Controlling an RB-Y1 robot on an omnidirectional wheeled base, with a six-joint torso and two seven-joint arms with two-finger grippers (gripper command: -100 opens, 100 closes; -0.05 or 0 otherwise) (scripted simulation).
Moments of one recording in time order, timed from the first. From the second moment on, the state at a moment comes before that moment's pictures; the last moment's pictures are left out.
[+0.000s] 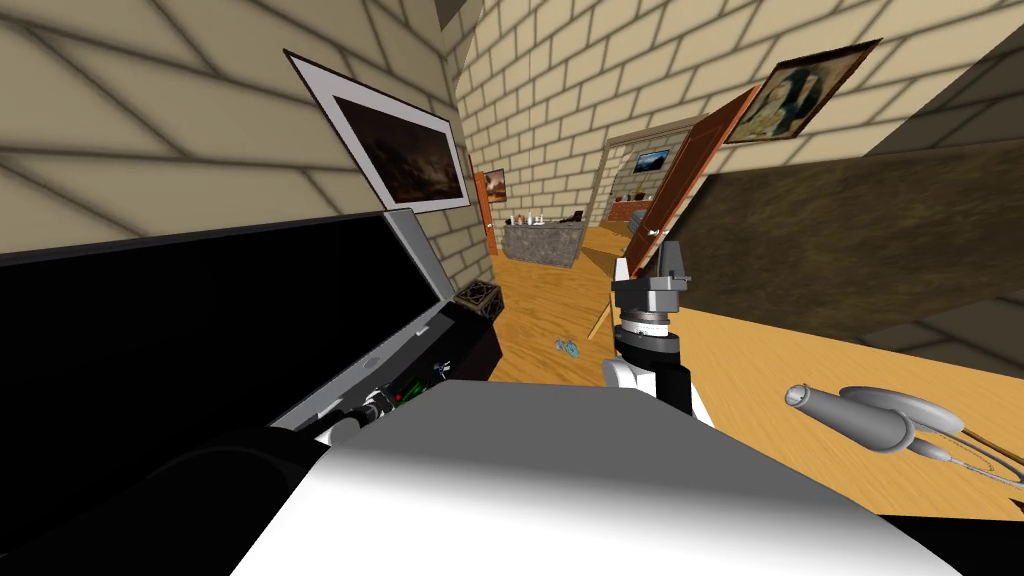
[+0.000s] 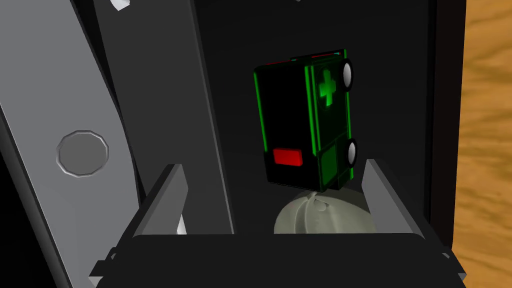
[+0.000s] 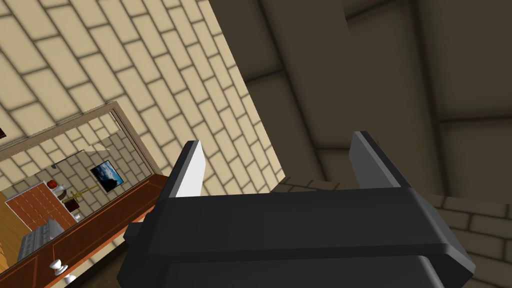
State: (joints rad) left arm 0.71 0.44 0.50 -1.66 0.85 0.64 0.17; right arm 0.46 0.00 0.07 -2.38 0.05 -0.47 -0.11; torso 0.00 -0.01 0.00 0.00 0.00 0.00
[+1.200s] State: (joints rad) left arm 0.72 0.51 0.61 -1.37 0.90 0.93 0.15; right arm 0.46 0.00 0.07 -2.38 0.05 -0.47 -0.11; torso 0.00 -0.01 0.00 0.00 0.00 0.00
